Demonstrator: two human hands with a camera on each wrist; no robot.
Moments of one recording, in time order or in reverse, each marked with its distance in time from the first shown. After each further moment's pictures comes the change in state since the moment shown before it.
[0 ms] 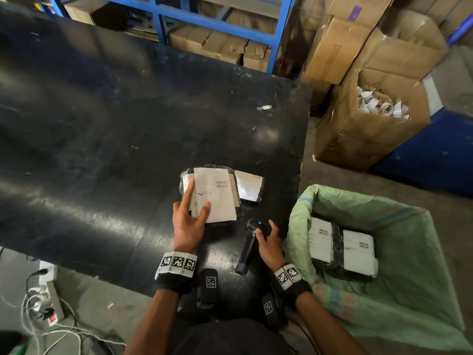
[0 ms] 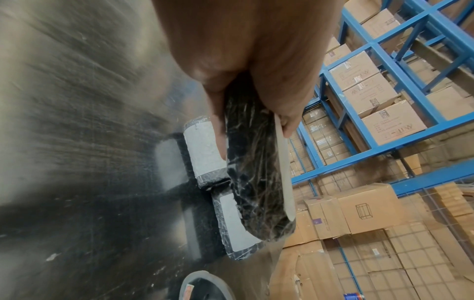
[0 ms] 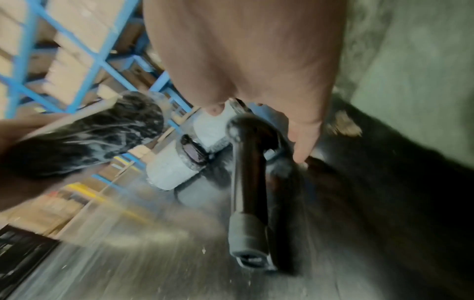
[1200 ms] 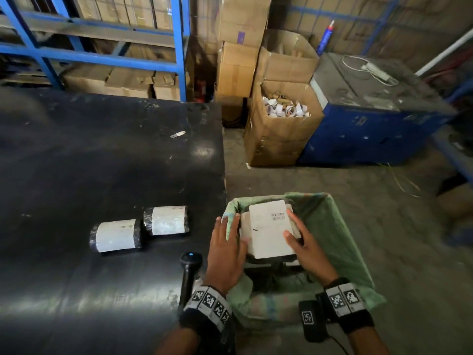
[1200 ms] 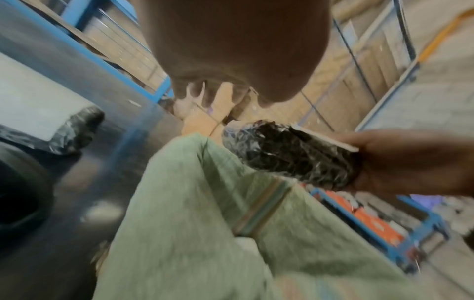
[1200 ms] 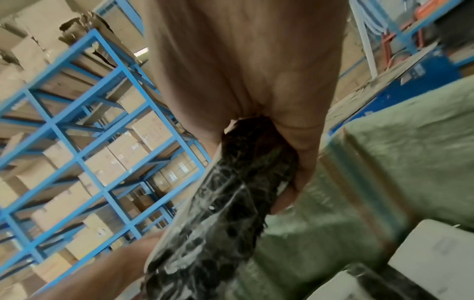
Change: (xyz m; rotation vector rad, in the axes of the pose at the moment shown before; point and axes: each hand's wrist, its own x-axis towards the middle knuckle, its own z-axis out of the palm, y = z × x) left_hand -0.084 0.096 0.202 0.282 -0.523 0.533; right_hand -0.058 0.030 -0.256 0.169 0.198 -0.302
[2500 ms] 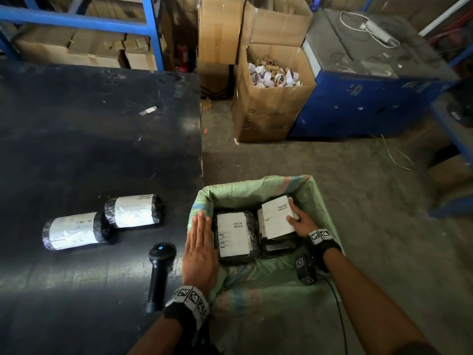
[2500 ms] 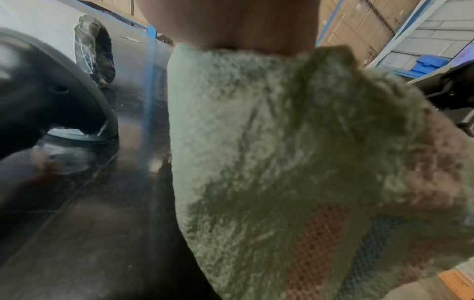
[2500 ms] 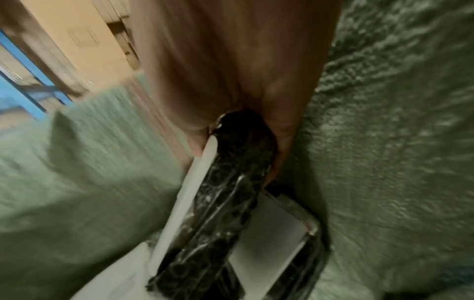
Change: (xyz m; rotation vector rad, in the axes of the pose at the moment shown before) left_hand -0.008 -0.026 0.067 0.356 -0.141 -0.100; right_hand 0.113 0.151 -0.086 -0.364 -0.090 0.331
